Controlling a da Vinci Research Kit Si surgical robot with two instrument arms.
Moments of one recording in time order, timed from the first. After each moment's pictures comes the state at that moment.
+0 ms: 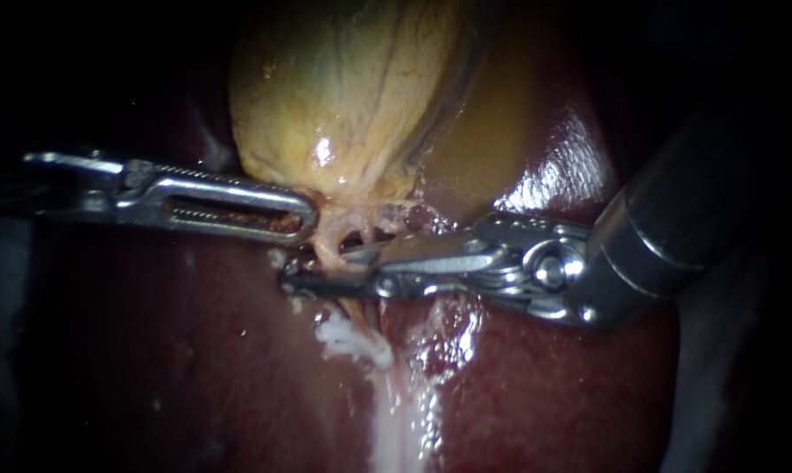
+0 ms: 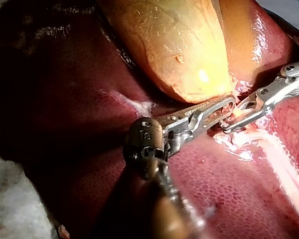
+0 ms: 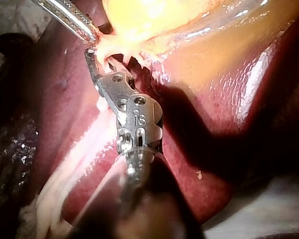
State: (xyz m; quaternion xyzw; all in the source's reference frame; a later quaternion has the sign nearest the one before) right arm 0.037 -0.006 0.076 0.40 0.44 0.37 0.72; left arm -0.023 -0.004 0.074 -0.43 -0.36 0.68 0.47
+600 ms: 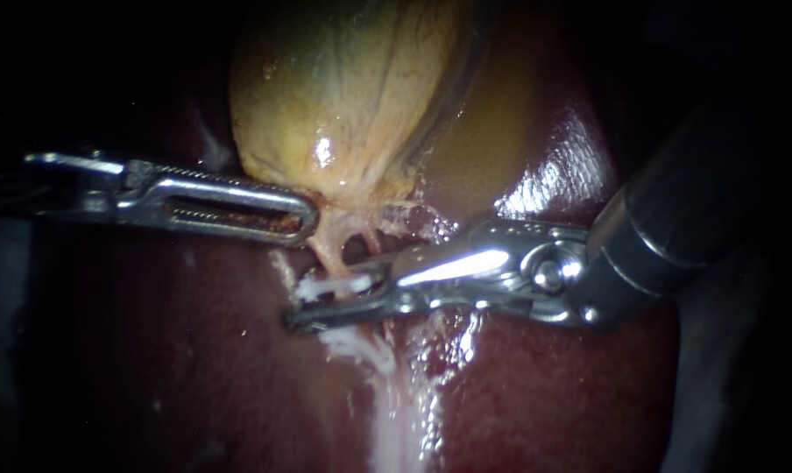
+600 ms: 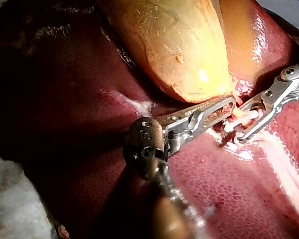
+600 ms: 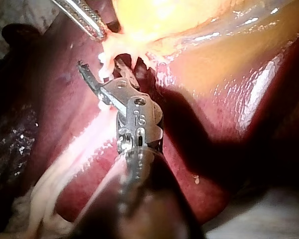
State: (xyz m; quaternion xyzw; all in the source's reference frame) right arm 0.037 -0.006 0.076 0.32 0.48 0.34 0.75; left arm -0.023 -0.005 0.074 -0.43 -0.36 0.68 0.47
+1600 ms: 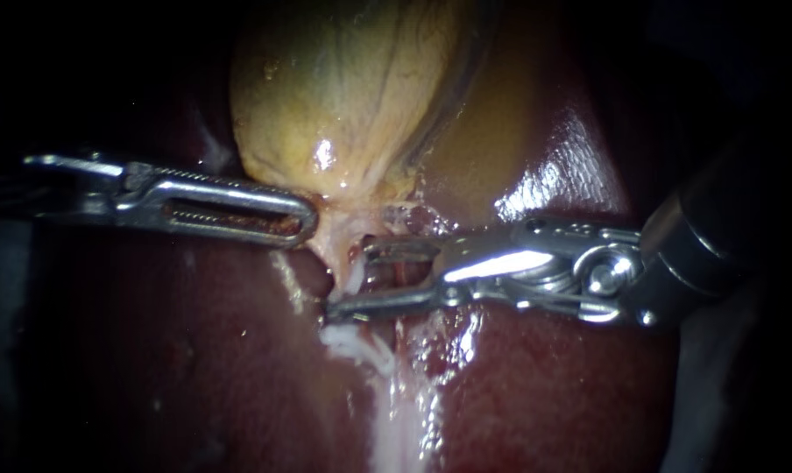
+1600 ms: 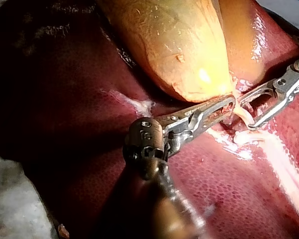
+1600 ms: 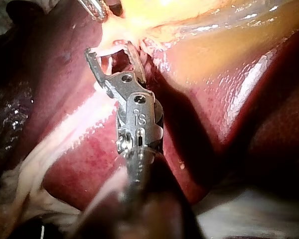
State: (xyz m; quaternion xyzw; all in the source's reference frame) right arm 0.033 -0.006 0.074 0.33 0.49 0.30 0.75; left arm -0.023 -0.005 0.074 -0.43 -0.36 0.68 0.47
